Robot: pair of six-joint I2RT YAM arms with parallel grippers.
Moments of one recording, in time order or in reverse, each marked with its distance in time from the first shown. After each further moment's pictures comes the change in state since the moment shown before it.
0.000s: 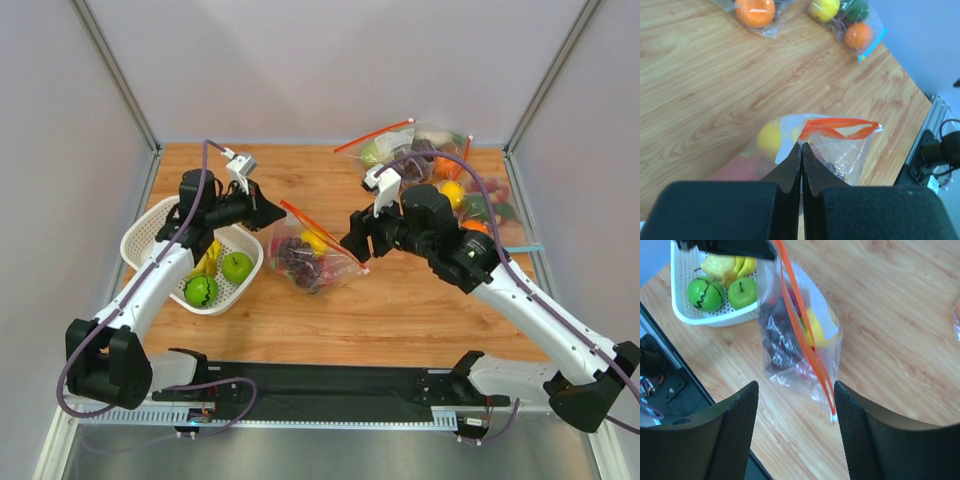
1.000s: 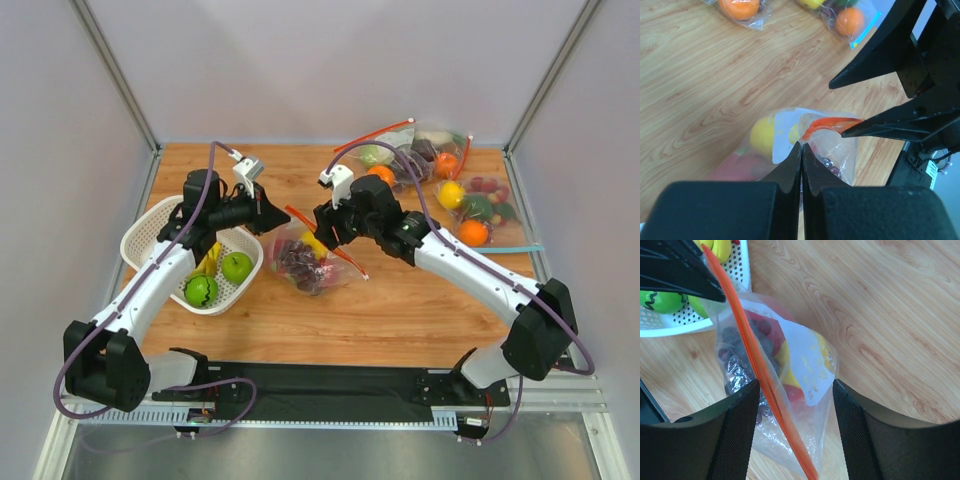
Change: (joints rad) left arm -0.052 -0.011 0.026 -0.079 0.009 0.065; right arm -0.013 0.359 0.036 0.235 -0.016 -0.079
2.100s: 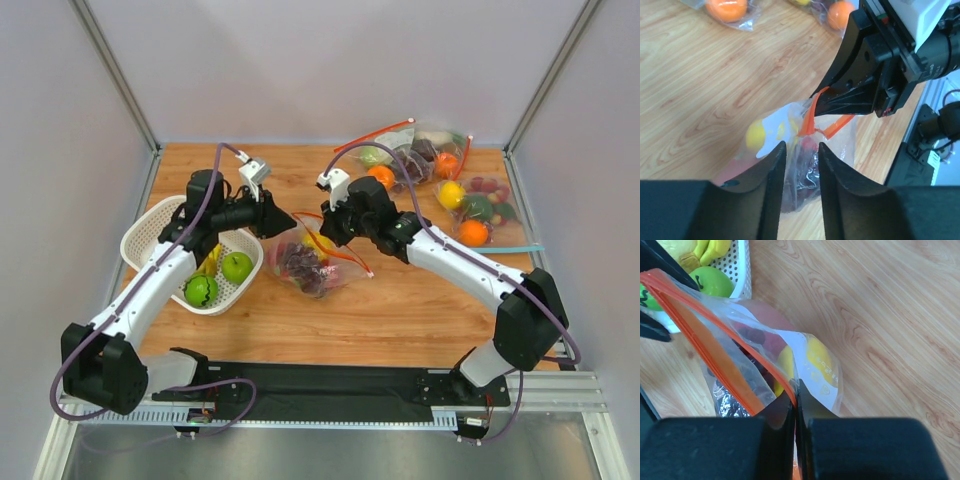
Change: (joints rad) left arm -0.034 -0.009 0.010 -0.024 0.028 0.044; right arm -0.035 0.066 -0.039 0.093 -0.085 -0.002
